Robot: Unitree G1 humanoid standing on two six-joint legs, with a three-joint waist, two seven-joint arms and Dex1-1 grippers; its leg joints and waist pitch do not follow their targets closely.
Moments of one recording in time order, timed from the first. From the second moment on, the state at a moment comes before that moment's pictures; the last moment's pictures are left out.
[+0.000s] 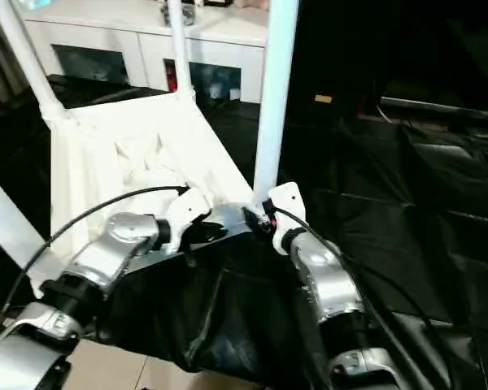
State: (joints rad) left arm -0.60 0.24 -0.30 0.61 0.05 0.14 -0.90; right arm -0.40 -0.19 0.12 0.44 0.06 0.17 0.52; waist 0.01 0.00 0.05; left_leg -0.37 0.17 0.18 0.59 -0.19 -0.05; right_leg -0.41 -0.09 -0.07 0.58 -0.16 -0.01
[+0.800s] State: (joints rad) left arm -0.52 0.41 -0.31 0.50 -0.03 0.09 -1.27; right arm -0.38 -0.44 0.25 0.28 0.15 0.18 1.10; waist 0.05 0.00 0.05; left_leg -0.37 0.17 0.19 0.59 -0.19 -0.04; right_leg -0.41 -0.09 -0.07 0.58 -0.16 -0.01
